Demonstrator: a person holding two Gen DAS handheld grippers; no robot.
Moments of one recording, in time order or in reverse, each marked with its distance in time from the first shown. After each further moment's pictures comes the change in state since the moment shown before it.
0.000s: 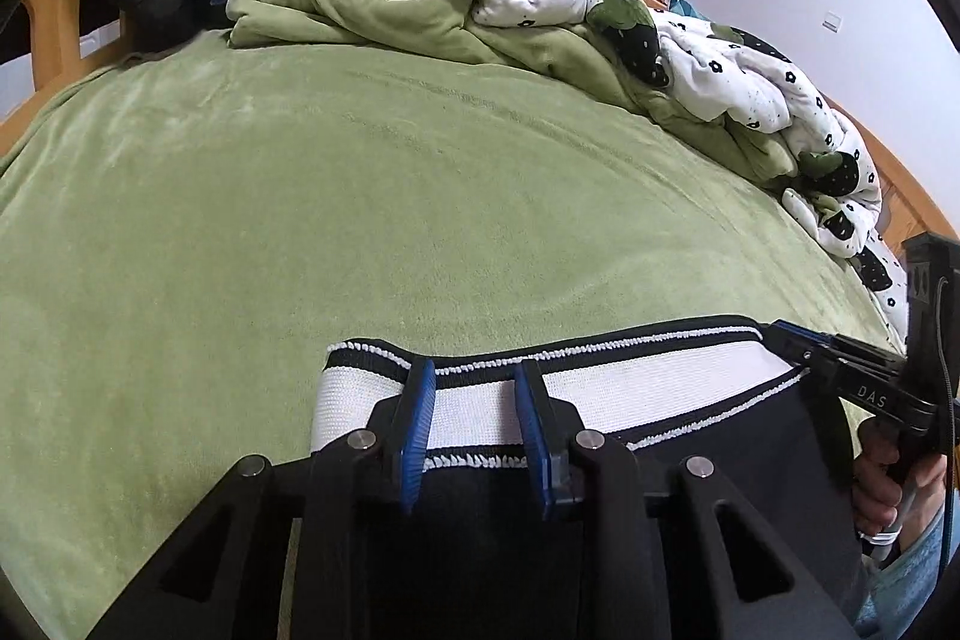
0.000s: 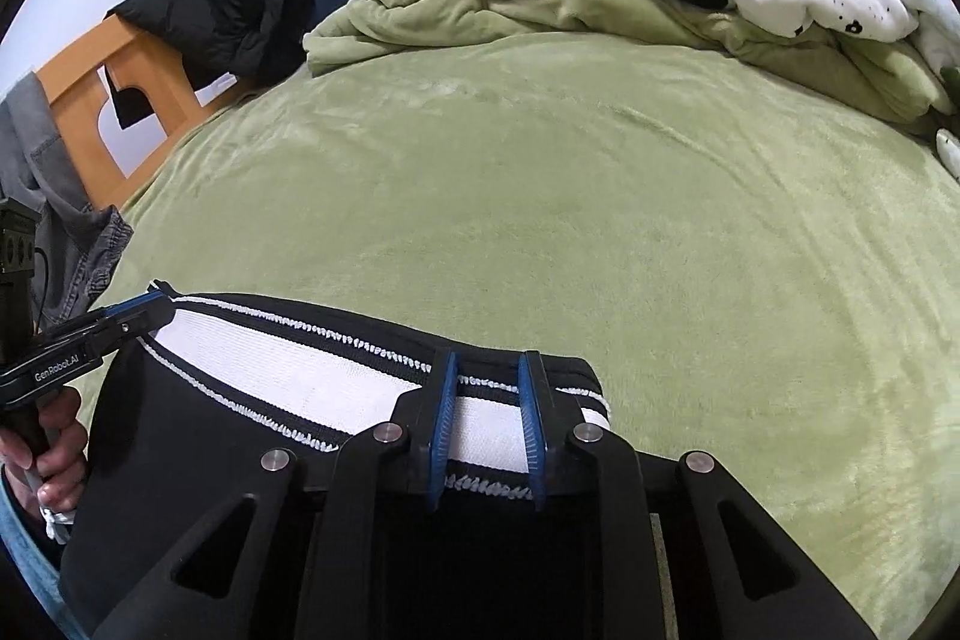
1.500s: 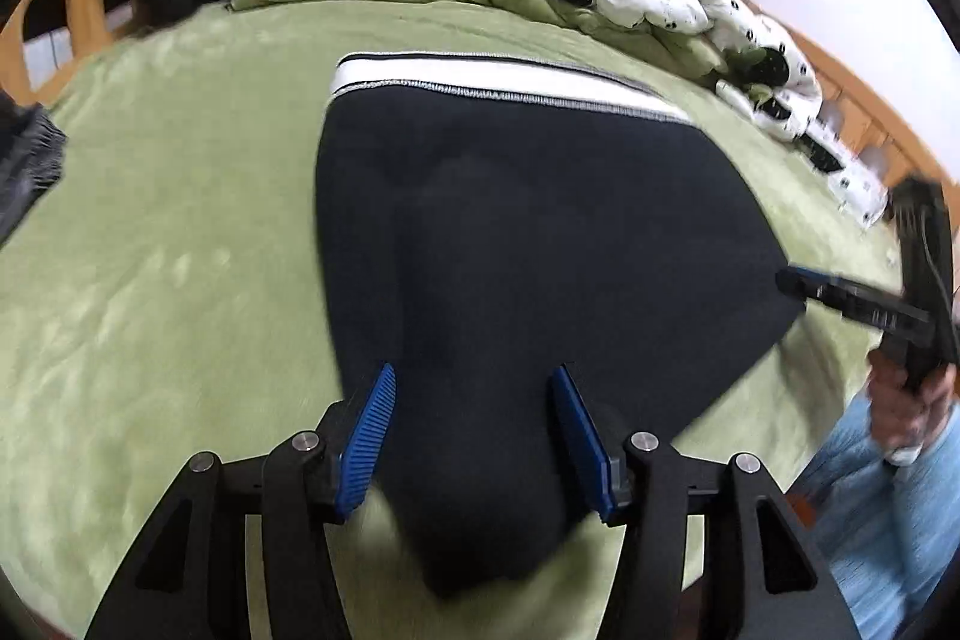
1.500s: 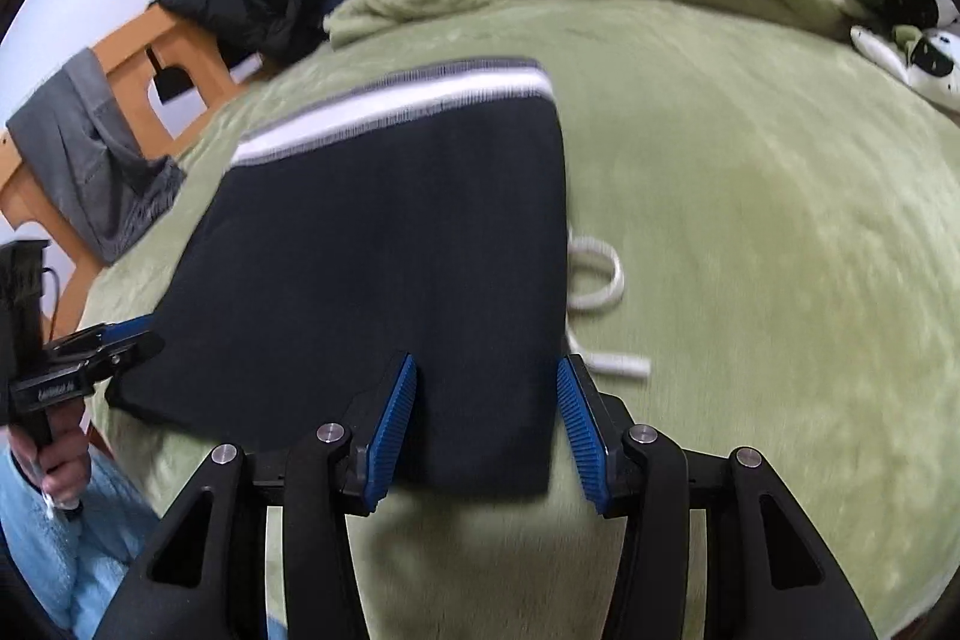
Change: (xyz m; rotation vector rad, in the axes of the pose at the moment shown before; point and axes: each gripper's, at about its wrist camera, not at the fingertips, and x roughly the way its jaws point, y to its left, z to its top) left arm -0.130 -0.026 -0.159 0.110 0.110 -0.002; right arm -0.125 0.002 -0.159 0.067 0.047 0.023
